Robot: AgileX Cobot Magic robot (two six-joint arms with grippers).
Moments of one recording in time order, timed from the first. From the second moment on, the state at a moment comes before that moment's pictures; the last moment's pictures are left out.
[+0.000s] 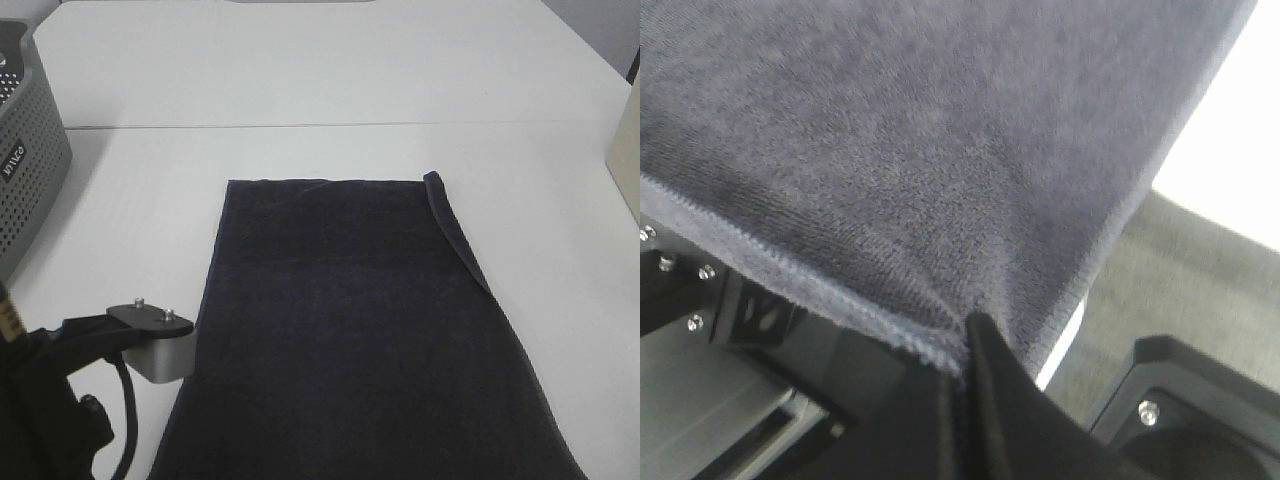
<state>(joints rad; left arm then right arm) -0.73 1.45 -0.75 -0.61 1.15 0.34 0.26 0.90 -0.54 0.36 1.22 -0.21</state>
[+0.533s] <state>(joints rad) -0.73 1.75 -0.79 -0.69 1.17 0.37 0.26 1.28 -0.54 0.31 1.21 -0.20</state>
